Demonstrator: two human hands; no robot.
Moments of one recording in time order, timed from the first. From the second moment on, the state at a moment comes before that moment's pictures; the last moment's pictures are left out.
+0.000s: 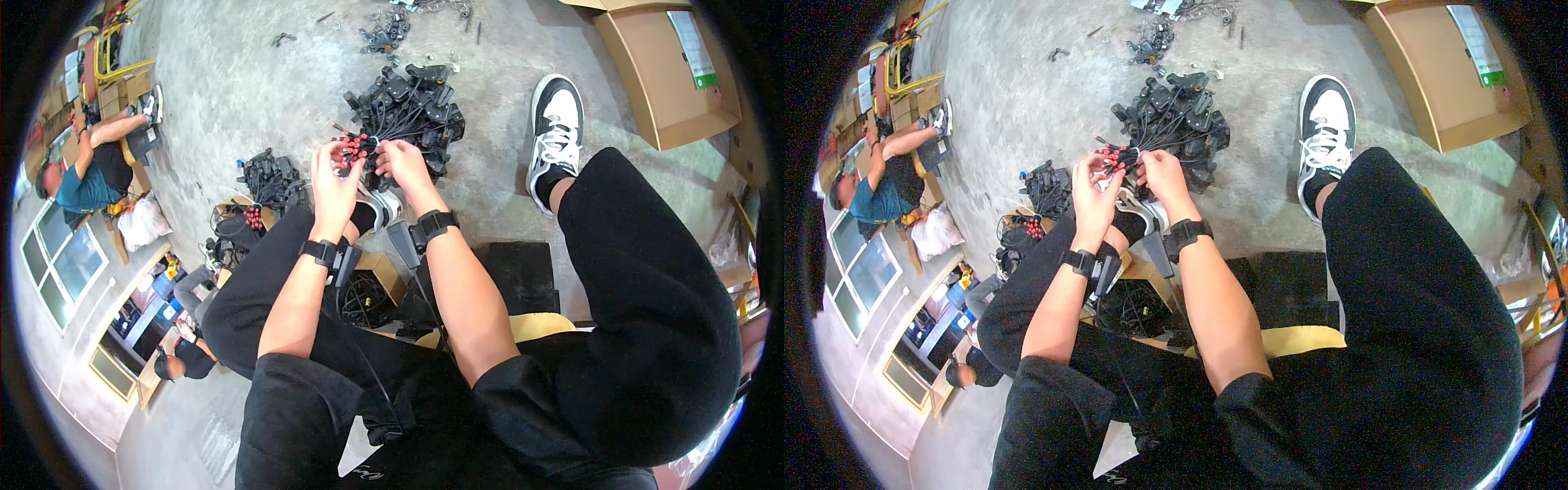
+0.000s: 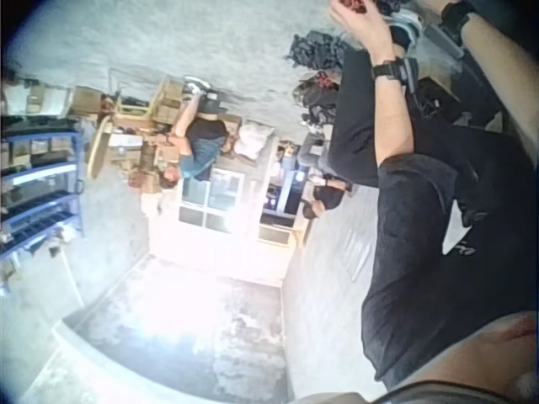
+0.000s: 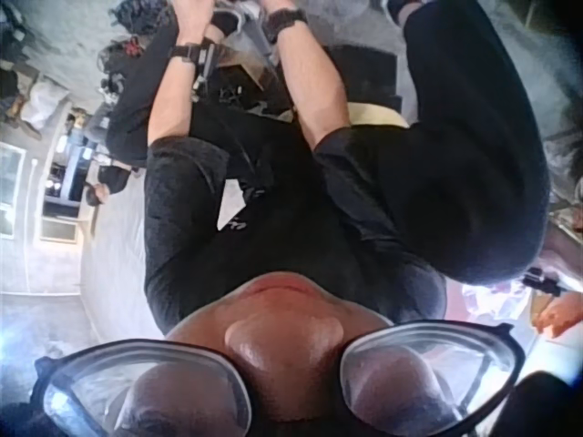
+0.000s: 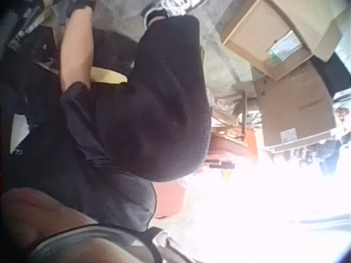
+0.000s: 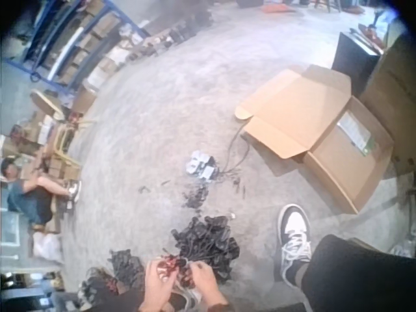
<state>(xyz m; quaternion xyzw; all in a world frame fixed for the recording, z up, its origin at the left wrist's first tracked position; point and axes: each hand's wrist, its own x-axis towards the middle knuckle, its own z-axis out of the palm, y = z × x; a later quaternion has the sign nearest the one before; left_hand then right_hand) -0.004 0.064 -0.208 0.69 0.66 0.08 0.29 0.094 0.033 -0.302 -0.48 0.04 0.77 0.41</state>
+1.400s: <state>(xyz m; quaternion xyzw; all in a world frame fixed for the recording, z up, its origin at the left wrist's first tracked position) -0.011 0.047 -0.225 0.72 0.65 0.13 0.19 0.094 0.030 -0.312 -0.54 -0.12 0.67 0.50</state>
